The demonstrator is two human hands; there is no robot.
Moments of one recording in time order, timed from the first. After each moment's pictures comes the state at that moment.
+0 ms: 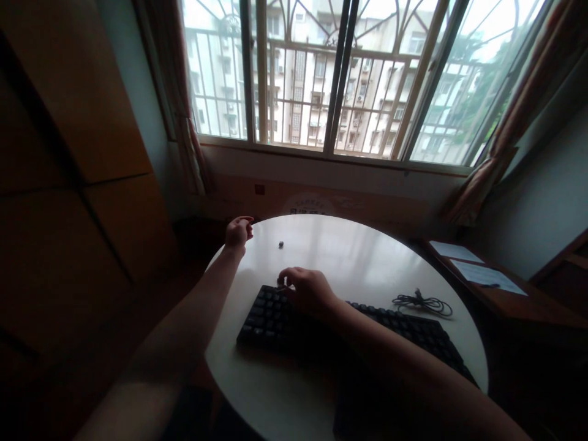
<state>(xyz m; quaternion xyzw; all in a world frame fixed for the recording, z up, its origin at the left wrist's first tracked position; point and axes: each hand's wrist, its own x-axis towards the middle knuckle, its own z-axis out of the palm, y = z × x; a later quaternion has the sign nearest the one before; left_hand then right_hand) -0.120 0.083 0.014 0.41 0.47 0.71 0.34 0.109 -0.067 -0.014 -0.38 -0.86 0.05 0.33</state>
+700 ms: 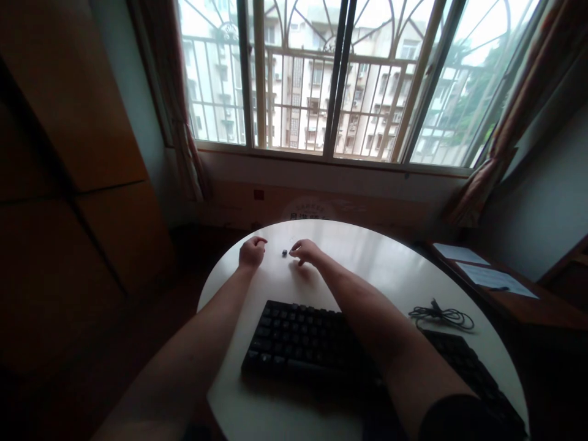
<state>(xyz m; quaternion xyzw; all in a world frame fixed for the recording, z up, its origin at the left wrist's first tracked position) -0.119 0.107 -0.036 0.56 0.62 0.52 0.16 0.079 0.111 -0.009 -0.58 -0.71 0.30 0.25</state>
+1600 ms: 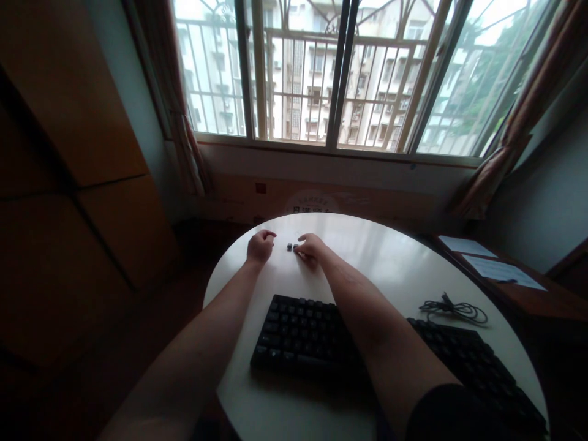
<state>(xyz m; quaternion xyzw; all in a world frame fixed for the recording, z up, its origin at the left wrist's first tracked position) -0.108 0.100 -0.030 0.59 0.61 0.51 0.16 0.076 0.140 -0.036 -0.62 -0.67 0.29 0.27</state>
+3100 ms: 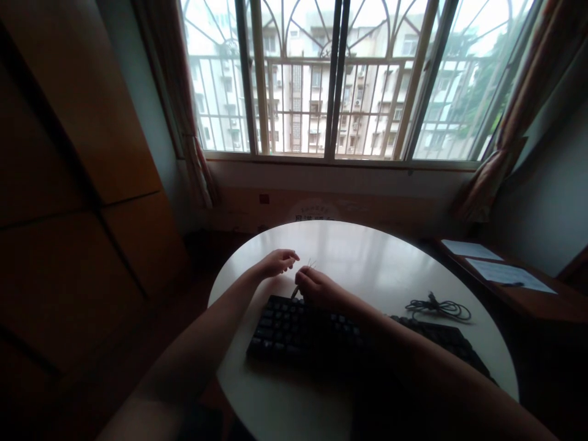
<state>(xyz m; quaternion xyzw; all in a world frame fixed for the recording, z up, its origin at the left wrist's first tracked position) -0.077 0.068 -0.024 0.79 0.45 0.28 0.31 0.118 -0.048 -0.013 -0.35 -0.73 0.49 0.34</state>
